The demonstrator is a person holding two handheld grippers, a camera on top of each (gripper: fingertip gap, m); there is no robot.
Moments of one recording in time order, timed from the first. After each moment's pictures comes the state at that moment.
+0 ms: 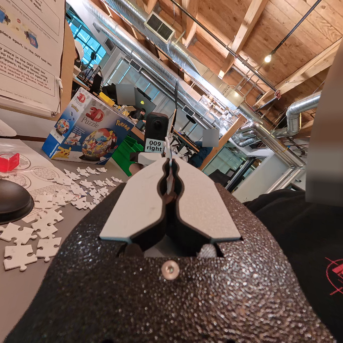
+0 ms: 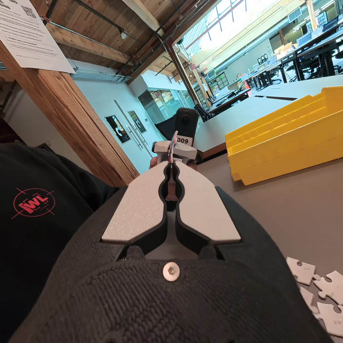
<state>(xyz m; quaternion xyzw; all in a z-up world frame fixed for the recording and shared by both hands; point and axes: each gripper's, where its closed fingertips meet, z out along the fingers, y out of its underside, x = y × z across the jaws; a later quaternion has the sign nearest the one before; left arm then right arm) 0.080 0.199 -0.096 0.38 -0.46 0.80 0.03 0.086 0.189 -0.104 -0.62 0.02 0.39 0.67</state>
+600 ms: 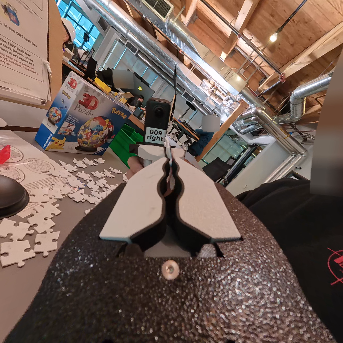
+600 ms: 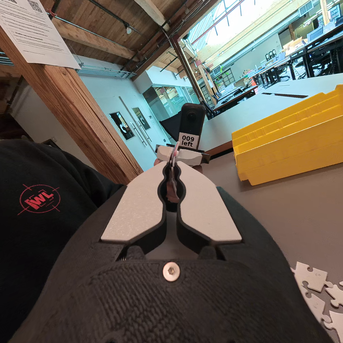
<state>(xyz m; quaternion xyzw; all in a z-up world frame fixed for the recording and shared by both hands) 0.077 0.186 -0.103 0.37 -0.49 0.79 0.04 0.077 0.188 -0.102 -0.62 0.00 0.40 0.67</state>
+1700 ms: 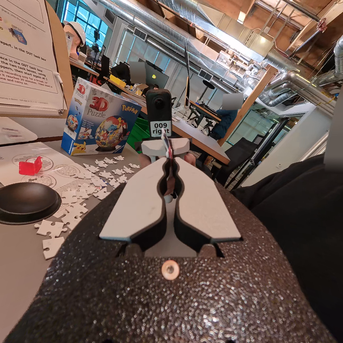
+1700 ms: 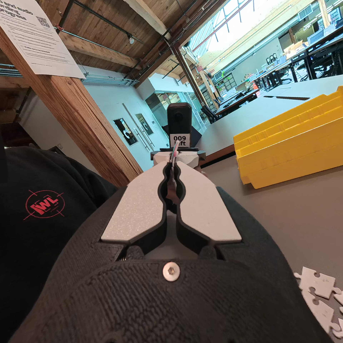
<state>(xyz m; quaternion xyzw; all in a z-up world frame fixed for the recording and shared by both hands) 0.077 0.180 -0.106 0.36 -0.56 0.75 -0.04 0.079 0.189 -0.098 -0.61 0.01 0.41 0.67</state>
